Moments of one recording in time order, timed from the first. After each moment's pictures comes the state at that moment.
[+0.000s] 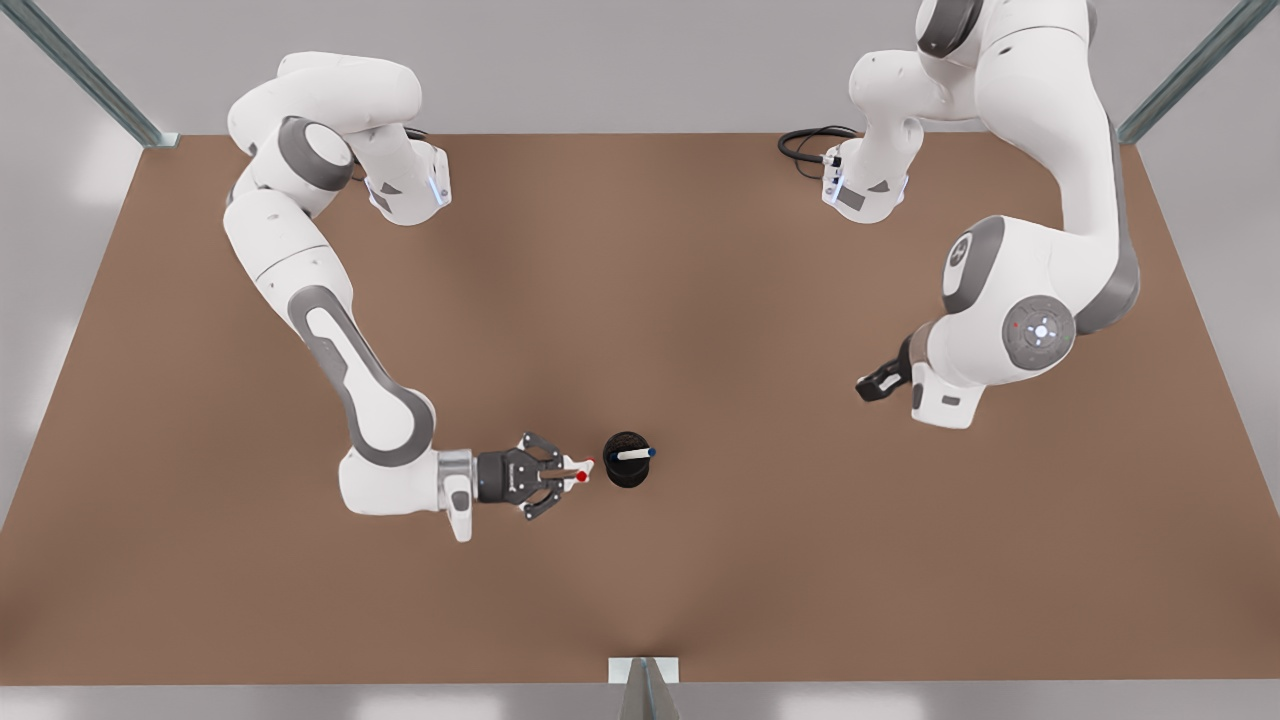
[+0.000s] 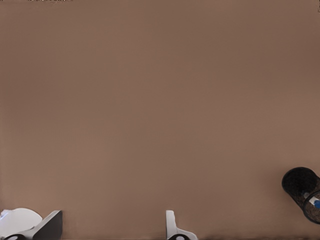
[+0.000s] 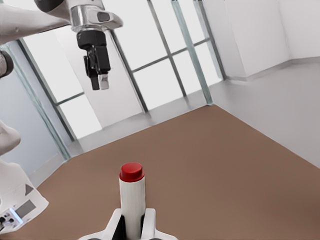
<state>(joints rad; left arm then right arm) -0.13 0.33 -0.12 -1.40 -0.07 1.45 -0.80 -0.14 1.02 0.74 -1.23 0.90 2.14 -1.57</state>
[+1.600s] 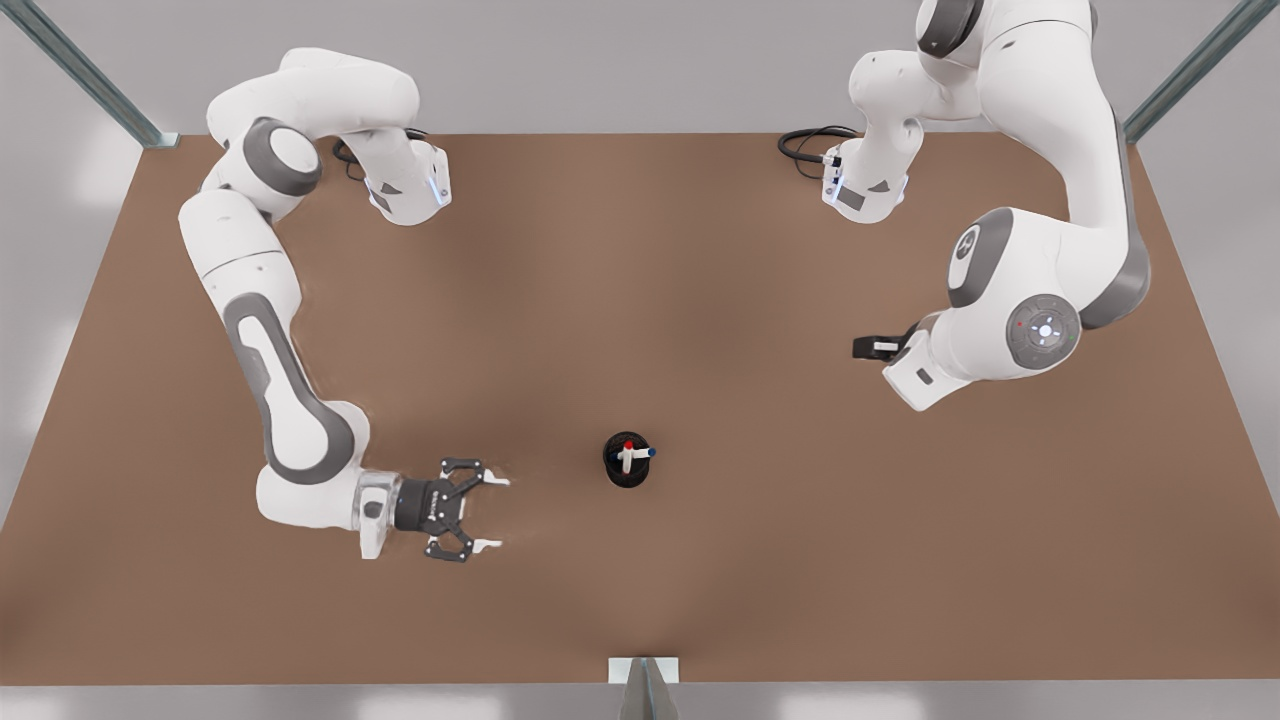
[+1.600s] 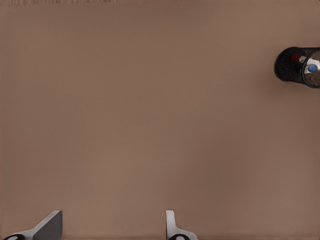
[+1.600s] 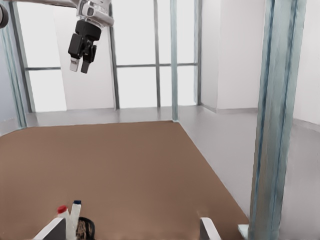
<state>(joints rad) -0.13 0.33 -0.12 -1.36 -0.08 1.37 -0.19 -0.34 1.00 0.72 -1.18 0.75 2.08 -1.82</state>
